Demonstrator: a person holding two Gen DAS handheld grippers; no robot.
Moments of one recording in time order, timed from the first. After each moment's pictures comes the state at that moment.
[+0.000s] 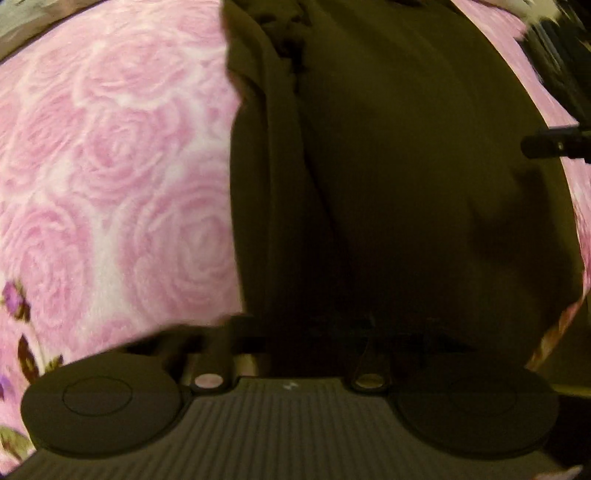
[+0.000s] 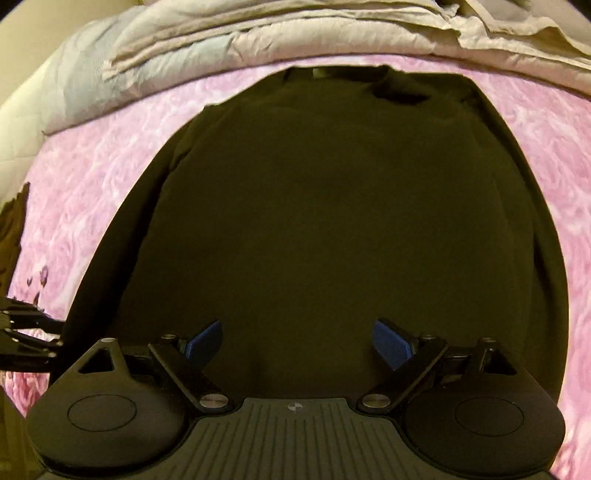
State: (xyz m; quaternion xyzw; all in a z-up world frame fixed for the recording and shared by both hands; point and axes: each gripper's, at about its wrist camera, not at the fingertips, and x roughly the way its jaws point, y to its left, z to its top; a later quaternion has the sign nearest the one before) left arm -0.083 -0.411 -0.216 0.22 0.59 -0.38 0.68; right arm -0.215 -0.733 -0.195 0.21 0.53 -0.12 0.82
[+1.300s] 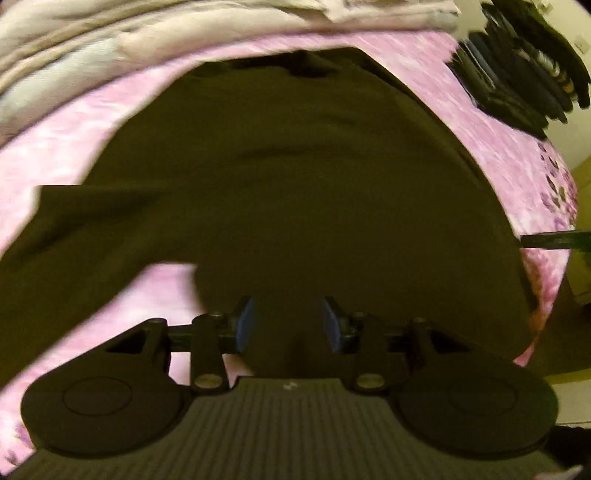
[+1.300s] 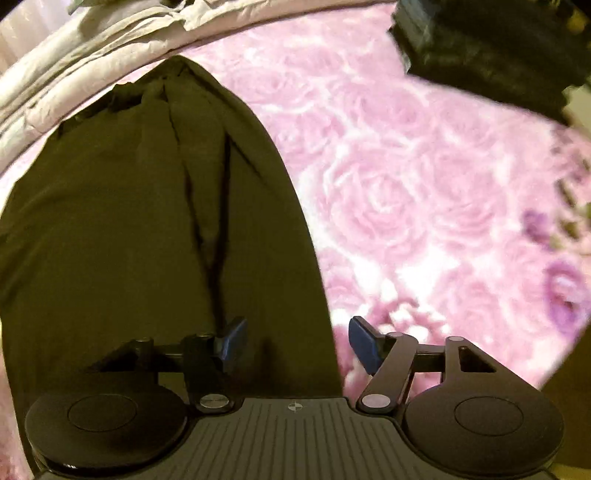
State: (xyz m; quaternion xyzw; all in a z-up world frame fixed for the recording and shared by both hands) left arm -0.094 -0.541 -0.146 0.24 0.52 -0.47 0.67; right arm -0.417 -0.845 -0.226 0.30 0.49 -0.34 0.74
